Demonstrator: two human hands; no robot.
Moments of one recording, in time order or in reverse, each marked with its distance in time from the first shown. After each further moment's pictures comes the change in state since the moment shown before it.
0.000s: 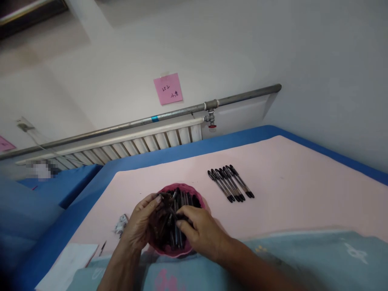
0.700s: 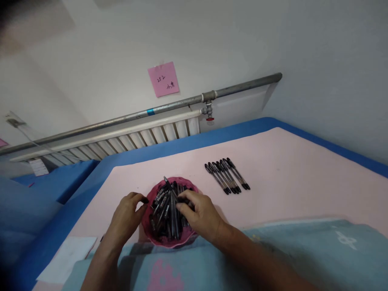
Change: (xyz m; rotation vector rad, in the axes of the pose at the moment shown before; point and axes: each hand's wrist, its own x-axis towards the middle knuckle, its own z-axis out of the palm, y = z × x) left_hand -0.002 0.022 -0.032 1.734 0.160 0.234; right_hand 0.006 0.004 -0.004 0.153 0.164 0.120
